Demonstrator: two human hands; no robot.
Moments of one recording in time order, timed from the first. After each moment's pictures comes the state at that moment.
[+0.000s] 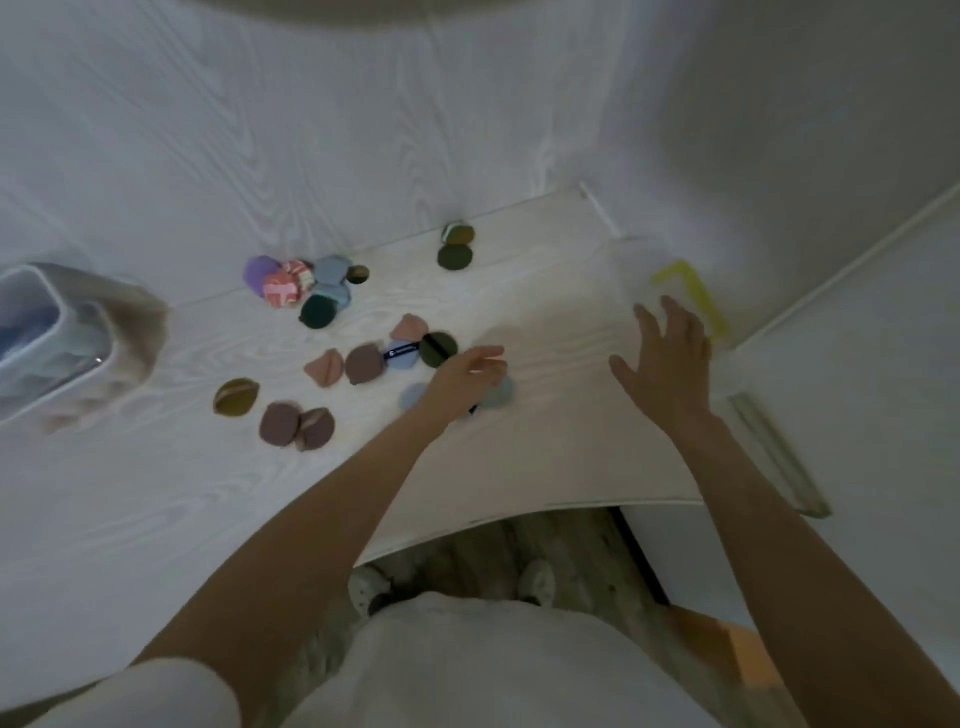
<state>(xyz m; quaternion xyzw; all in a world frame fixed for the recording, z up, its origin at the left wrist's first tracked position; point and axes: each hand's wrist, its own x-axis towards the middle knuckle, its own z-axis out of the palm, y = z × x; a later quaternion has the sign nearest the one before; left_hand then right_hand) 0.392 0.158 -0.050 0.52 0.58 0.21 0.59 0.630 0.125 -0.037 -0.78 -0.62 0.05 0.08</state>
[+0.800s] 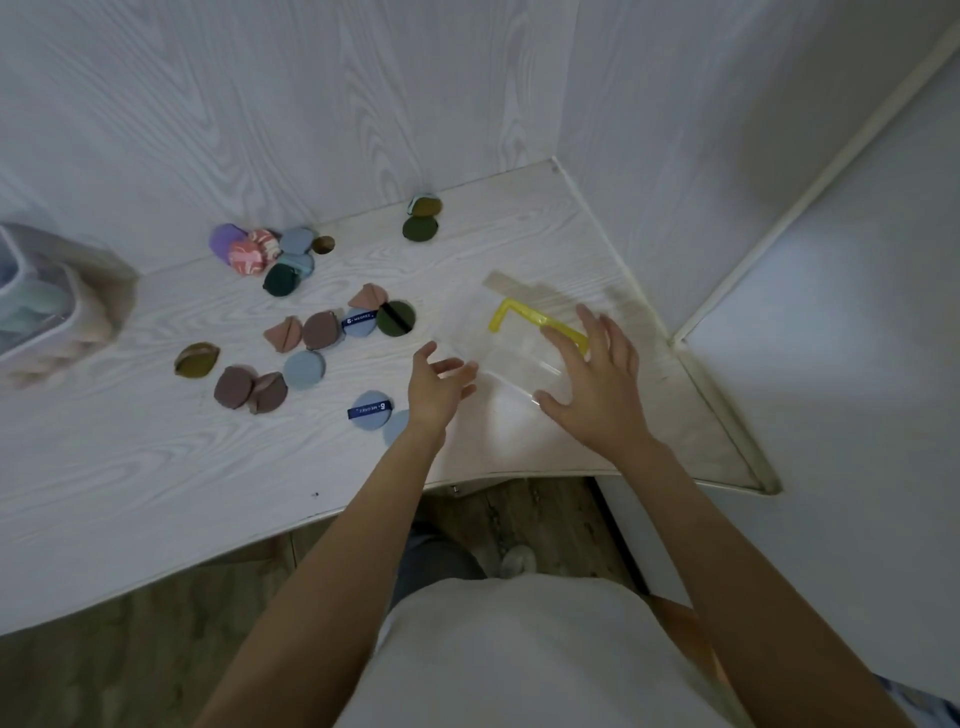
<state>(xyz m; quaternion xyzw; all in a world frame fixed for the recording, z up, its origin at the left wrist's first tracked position) 0.454 0.097 -0.076 0.28 0.64 0.42 0.58 0.641 0.068 -0.063 -0.65 -0.74 0.08 0.16</state>
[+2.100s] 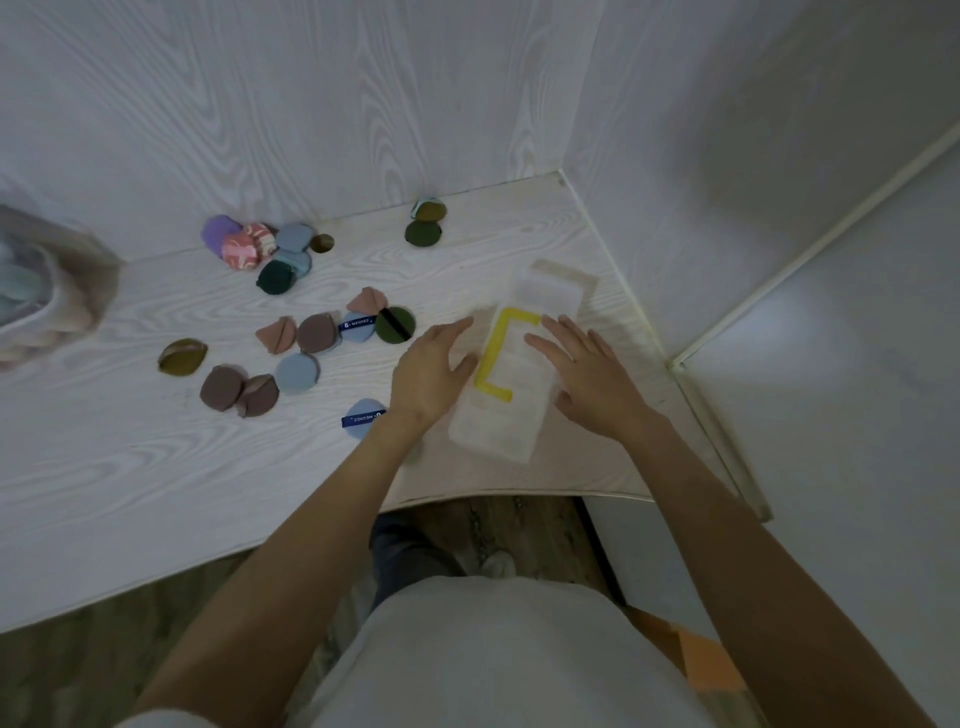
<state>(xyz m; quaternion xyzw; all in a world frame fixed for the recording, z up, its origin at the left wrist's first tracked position) 0.434 0.127 -0.060 0.69 0.62 0.23 0.27 0.650 0.117 -0.065 -0.57 -0.81 0.12 0.01</state>
